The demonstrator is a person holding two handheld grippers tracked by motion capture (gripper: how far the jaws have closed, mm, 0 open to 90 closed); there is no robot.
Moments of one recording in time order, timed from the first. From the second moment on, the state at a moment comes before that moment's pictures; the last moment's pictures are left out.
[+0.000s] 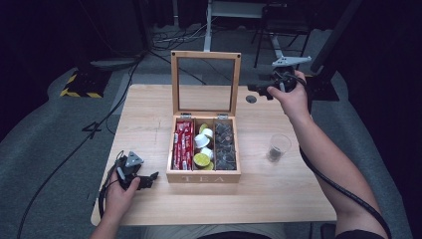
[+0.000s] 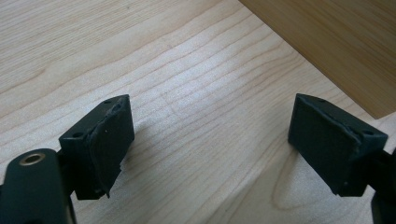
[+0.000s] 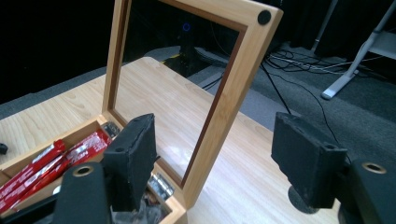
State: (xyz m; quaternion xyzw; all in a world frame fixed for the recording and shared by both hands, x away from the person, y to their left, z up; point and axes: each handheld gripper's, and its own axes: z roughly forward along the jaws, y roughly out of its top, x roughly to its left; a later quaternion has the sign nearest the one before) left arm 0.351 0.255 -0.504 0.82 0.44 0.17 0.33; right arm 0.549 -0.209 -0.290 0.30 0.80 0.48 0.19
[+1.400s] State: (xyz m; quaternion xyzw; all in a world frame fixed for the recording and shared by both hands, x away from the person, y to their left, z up) left arm 0.351 0.256 -0.504 0.82 0.44 0.16 0.33; right arm 0.640 -0.161 -0.293 0.35 0.77 0.51 0.16
